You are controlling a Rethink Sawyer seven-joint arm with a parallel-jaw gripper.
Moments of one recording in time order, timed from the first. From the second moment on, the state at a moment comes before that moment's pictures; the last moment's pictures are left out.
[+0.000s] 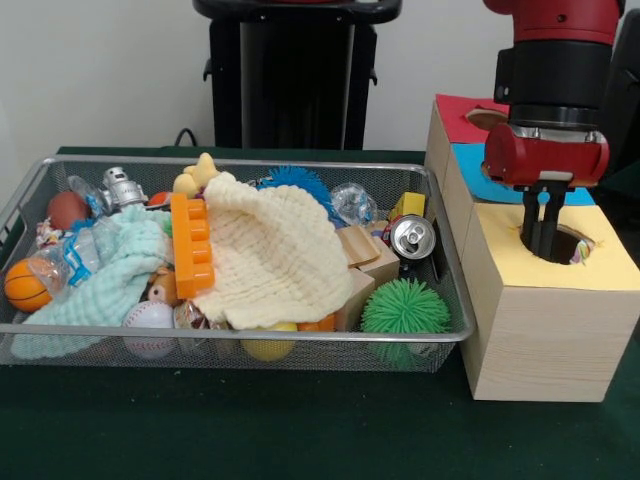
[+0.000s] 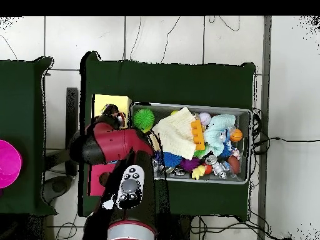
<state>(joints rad) 0.14 -0.55 -0.12 1.55 -0.07 0.13 1.71</state>
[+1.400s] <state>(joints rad) 0.03 -0.60 0.02 1.62 -0.11 0.11 1.71</state>
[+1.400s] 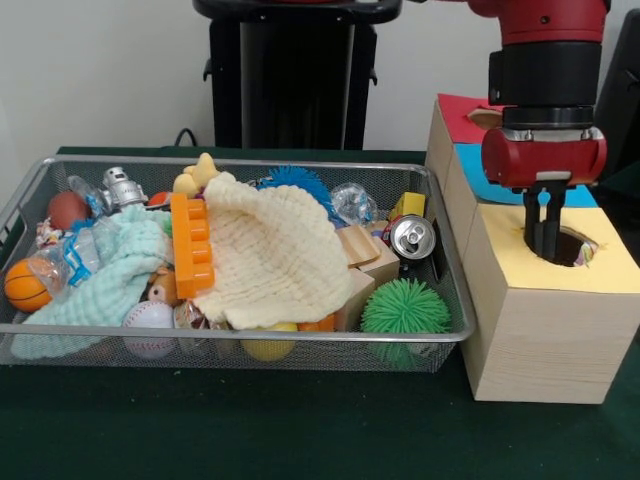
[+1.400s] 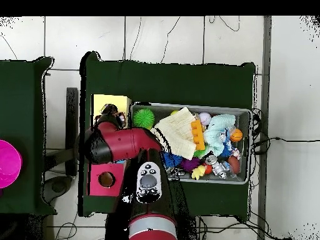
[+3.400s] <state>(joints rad) -0.20 -0.75 0.11 1.58 -0.19 0.34 1.71</state>
